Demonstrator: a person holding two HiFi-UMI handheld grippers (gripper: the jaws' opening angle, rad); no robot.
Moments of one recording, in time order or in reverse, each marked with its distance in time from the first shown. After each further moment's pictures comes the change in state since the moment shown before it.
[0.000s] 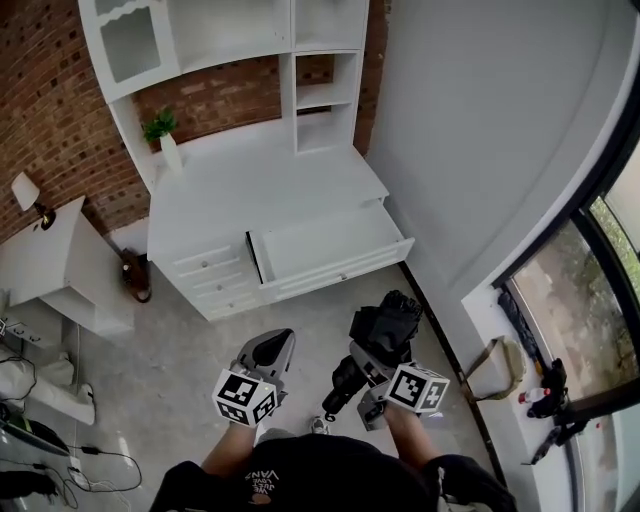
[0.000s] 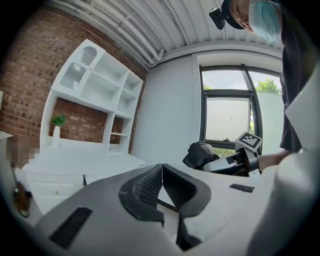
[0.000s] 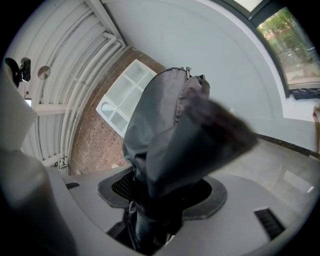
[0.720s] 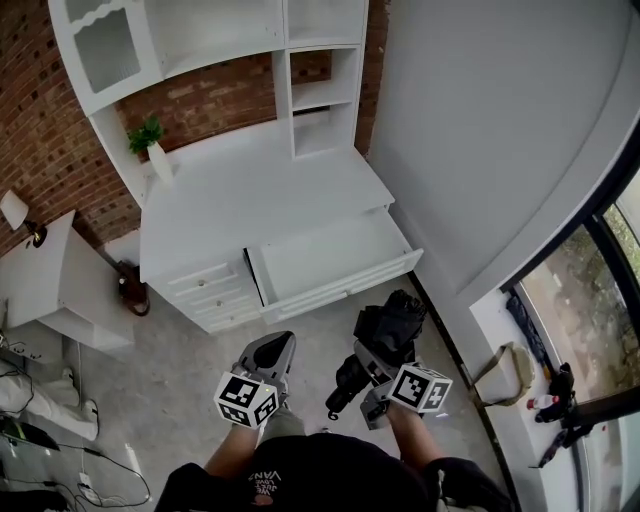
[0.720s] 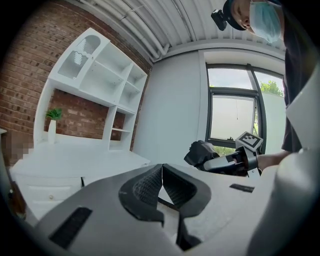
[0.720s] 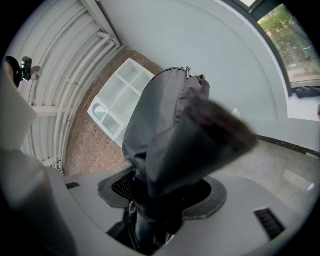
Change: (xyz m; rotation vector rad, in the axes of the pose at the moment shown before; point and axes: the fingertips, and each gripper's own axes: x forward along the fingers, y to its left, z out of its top) left arm 0.065 0.073 -0.005 -0.026 0.027 -0.015; right arm 0.080 -0.029 0.040 0.019 -0.025 -0.032
